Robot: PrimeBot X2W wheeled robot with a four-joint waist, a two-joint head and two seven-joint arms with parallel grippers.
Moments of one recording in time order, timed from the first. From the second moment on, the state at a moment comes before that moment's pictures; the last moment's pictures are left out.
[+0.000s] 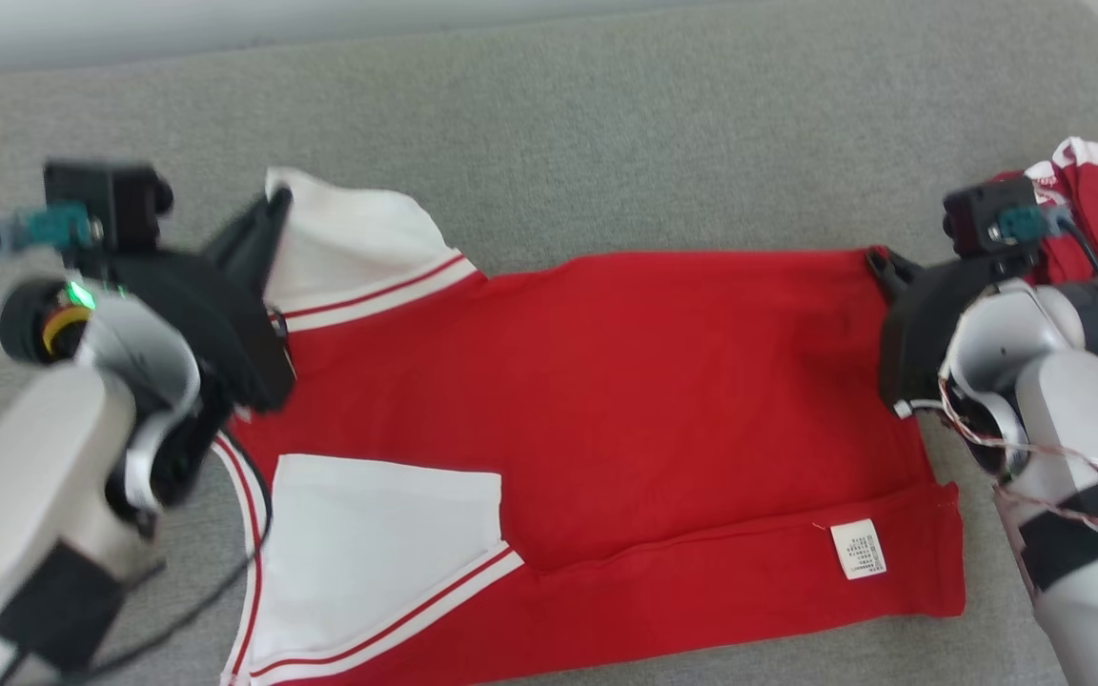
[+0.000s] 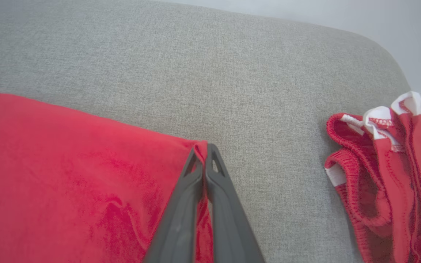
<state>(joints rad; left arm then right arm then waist) -0.86 0.52 -0.63 0.33 -0.93 0.03 0.17 -0.69 -0.38 0.17 0.46 0.26 0.13 0.48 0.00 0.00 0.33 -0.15</state>
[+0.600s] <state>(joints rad) -0.23 0.61 -0.60 -0.23 -1.08 0.28 0.09 -0.31 -0.45 0.10 0.17 0.26 0.13 0.63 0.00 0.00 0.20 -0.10</state>
